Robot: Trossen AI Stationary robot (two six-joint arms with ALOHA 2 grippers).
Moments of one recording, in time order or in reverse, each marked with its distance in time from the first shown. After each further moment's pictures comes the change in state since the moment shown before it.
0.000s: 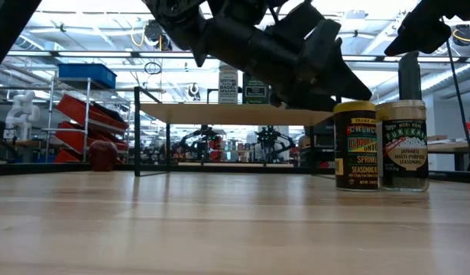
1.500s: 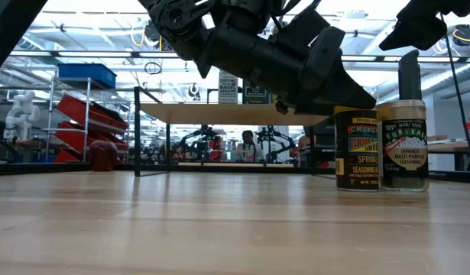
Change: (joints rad) left arm 0.004 0.044 0.000 0.070 0.045 0.018; right arm -0.001 0.000 0.000 0.045 0.021 -0.036
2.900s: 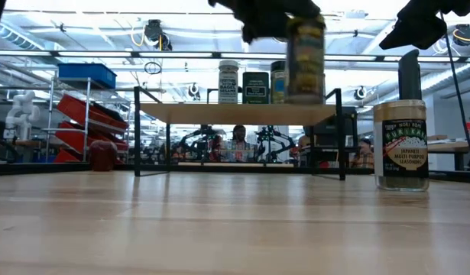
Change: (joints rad) left arm -0.013 -0.375 -0.001 -0.445 0.032 0.023; right arm 0.000 -0.006 0.000 0.000 -0.001 -0.008
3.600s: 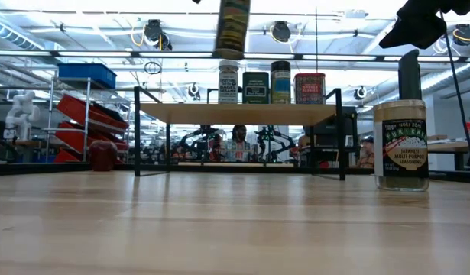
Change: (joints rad) left arm 0.046 -0.341 0.000 -0.382 -0.107 0.076; right arm 0.000 -0.001 0.000 0.008 0.000 0.000
